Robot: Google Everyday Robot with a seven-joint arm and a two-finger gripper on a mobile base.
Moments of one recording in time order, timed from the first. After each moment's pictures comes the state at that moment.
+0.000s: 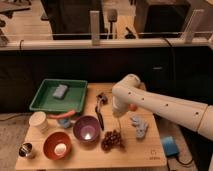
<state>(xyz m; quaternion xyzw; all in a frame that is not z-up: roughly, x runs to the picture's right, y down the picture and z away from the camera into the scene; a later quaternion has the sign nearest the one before) 0.064 0.131 0.782 -0.17 -0.25 -0.66 0.68</state>
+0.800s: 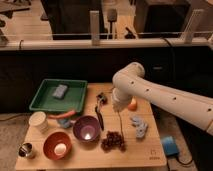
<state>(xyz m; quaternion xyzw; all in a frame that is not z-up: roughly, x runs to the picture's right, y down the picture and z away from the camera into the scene) 0.063 0.096 0.733 -0.16 -0.25 -0.68 0.67</state>
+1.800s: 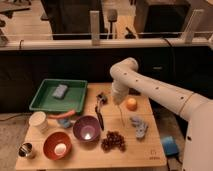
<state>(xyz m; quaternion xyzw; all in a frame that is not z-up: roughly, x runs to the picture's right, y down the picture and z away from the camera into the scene) 0.066 0.073 0.824 -0.19 -0.27 -0.70 0.64</state>
